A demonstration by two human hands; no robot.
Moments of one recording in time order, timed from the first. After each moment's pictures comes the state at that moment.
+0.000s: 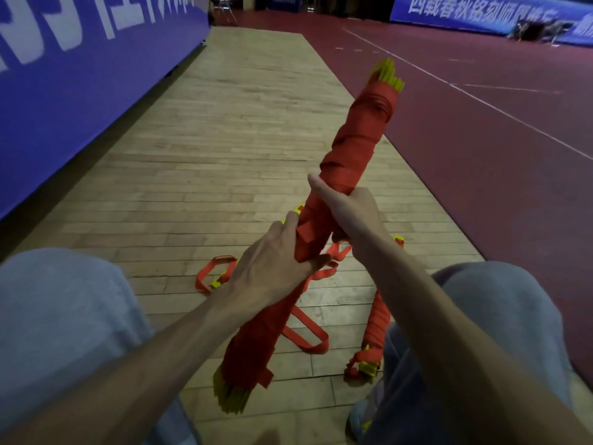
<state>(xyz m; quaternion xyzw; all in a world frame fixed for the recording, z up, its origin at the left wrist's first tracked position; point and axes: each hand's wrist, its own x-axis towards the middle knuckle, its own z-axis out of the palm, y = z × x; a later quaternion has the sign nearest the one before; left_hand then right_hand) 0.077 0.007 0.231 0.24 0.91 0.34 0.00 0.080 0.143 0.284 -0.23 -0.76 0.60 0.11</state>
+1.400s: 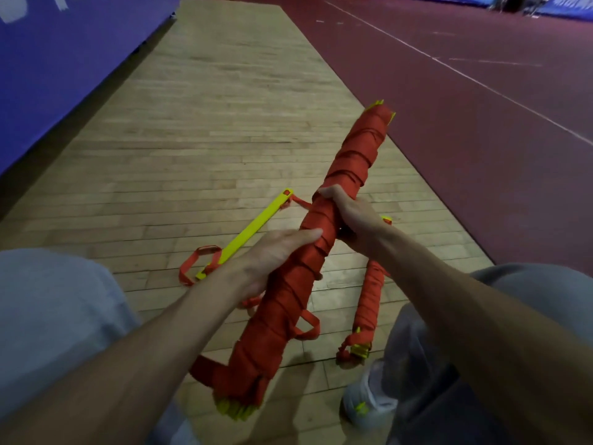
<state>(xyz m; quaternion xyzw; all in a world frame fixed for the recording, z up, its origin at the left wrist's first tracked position) 0.058 0.033 0.210 0.08 0.62 0.67 0.40 0.055 0.197 0.220 -0.25 -0.65 0.72 0.03</state>
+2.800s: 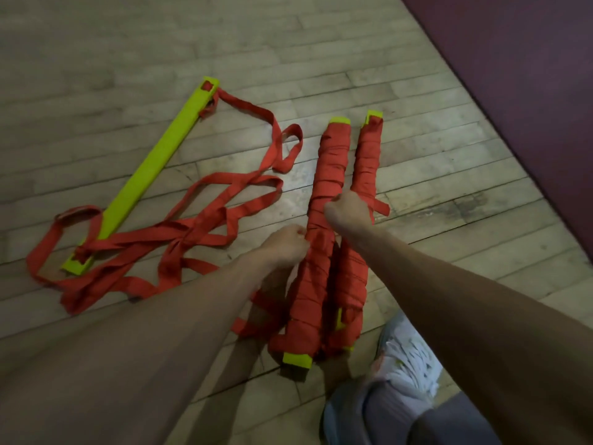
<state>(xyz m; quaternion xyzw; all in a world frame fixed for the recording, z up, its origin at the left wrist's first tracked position) -0.045 0.228 -0.066 0.15 0.82 0.33 0.45 -0.014 0.352 -0.052 -0.43 -0.81 0.39 -0.07</state>
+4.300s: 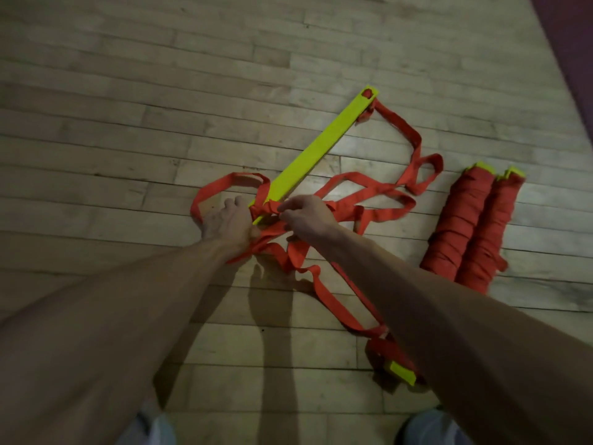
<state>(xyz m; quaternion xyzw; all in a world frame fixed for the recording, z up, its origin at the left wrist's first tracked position) -0.134 -0.055 -0.103 0.04 0.97 0.08 0.22 -0.100 0.082 -0.028 -0.18 -0.84 0.47 -0.22</state>
